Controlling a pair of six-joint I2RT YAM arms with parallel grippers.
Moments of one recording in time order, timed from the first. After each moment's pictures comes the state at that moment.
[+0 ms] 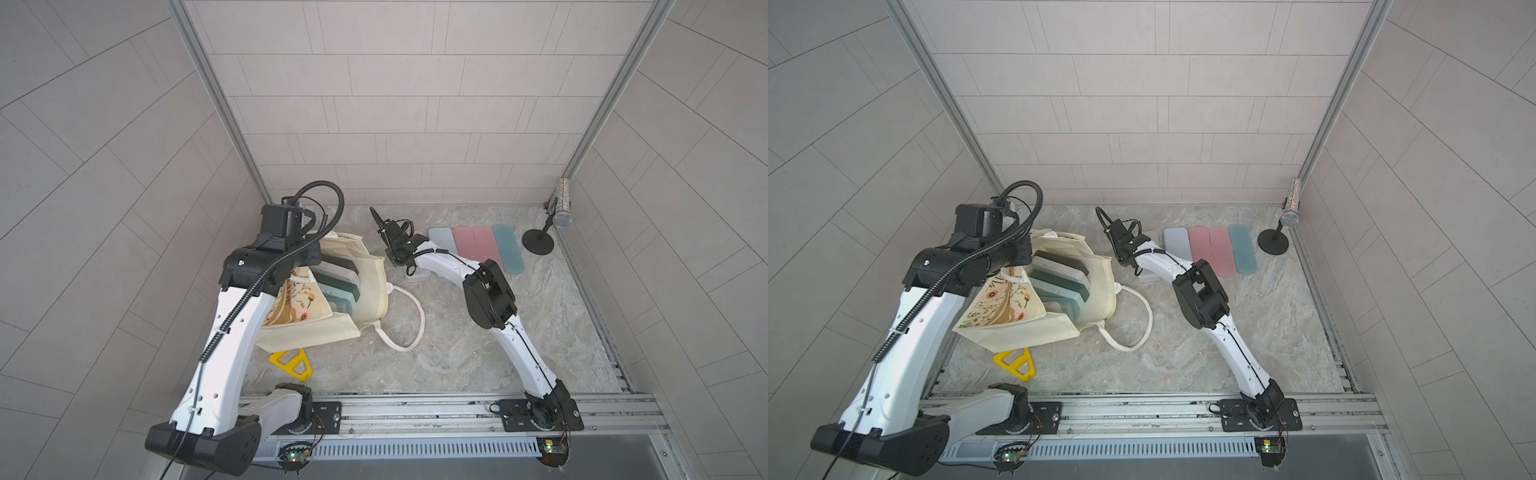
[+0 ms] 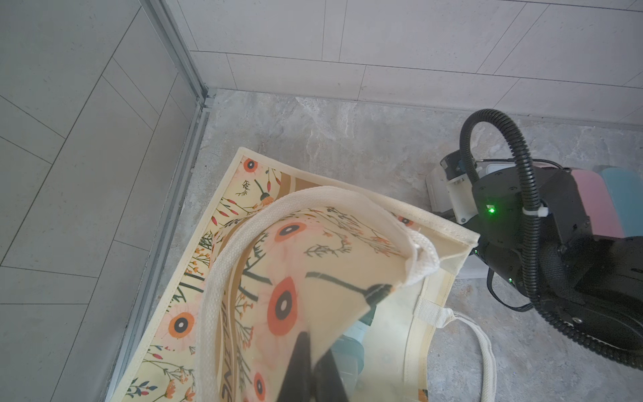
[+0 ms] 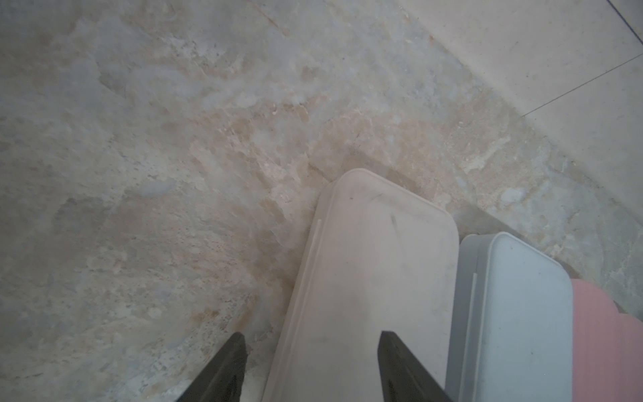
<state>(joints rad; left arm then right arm) -0.18 1.17 1.51 -1.08 -0.16 -0.21 0.66 2.46 2.12 -0.61 0.46 0.08</state>
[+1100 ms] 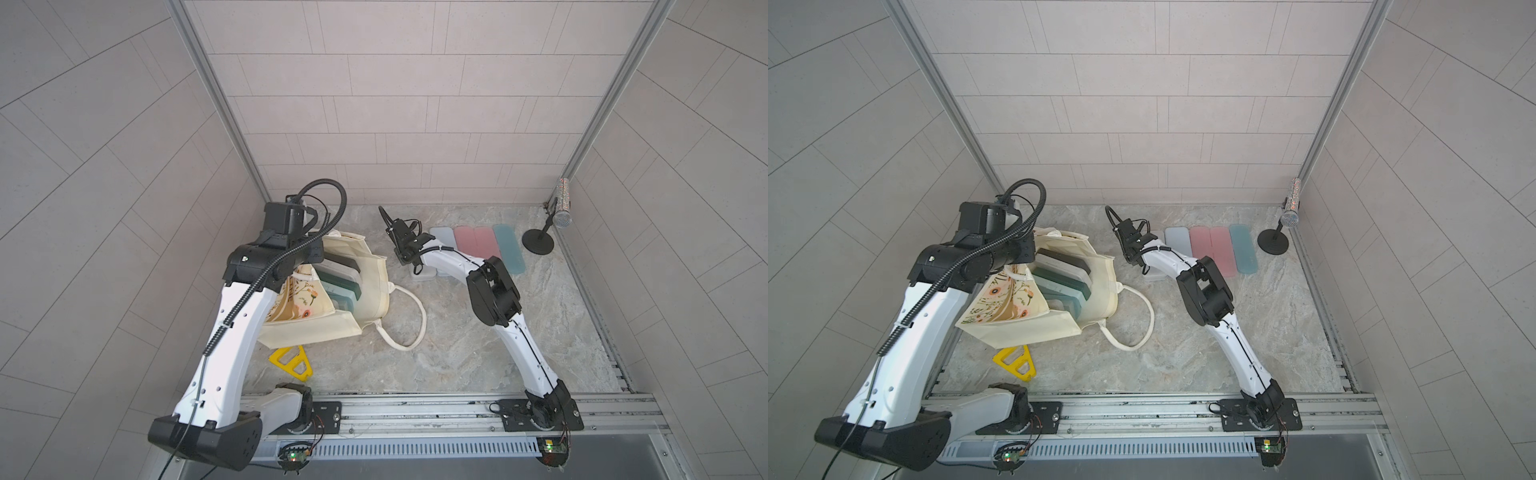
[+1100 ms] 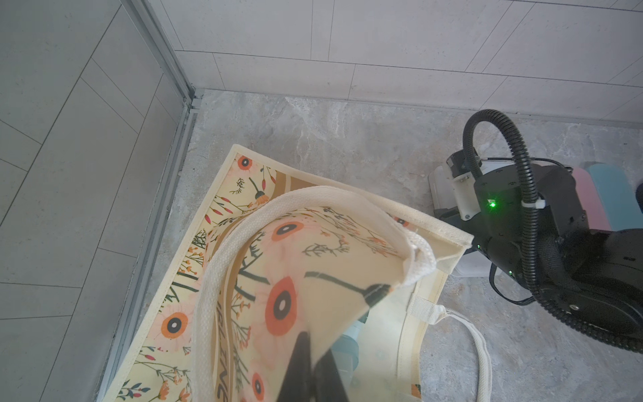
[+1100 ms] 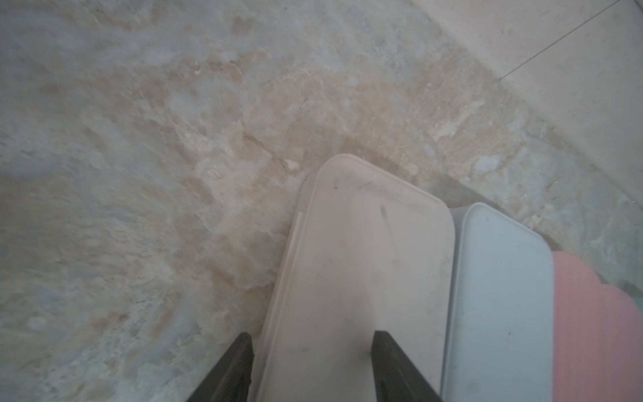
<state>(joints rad) -0.18 1.20 1.51 -1.06 -0.14 -0.20 0.62 2.43 2.04 -0.60 0.45 0.08</state>
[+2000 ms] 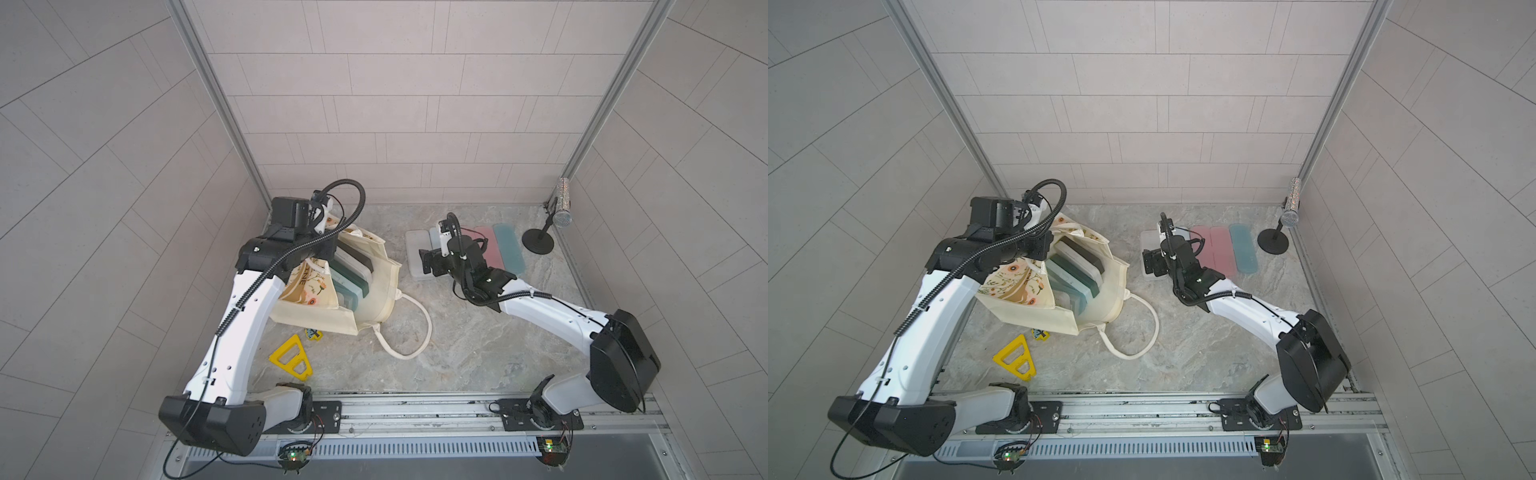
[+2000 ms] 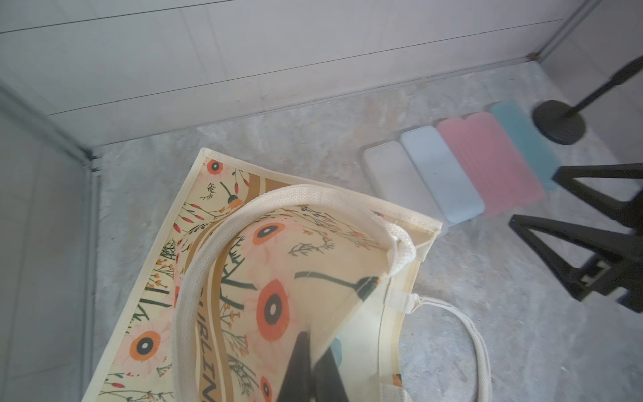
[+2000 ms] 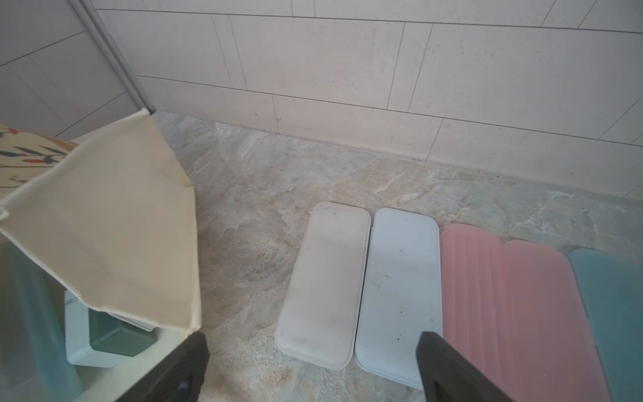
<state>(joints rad) -0.17 1.25 1.46 -0.90 0.20 0.05 0.63 1.43 0.97 0.03 0.25 0.22</state>
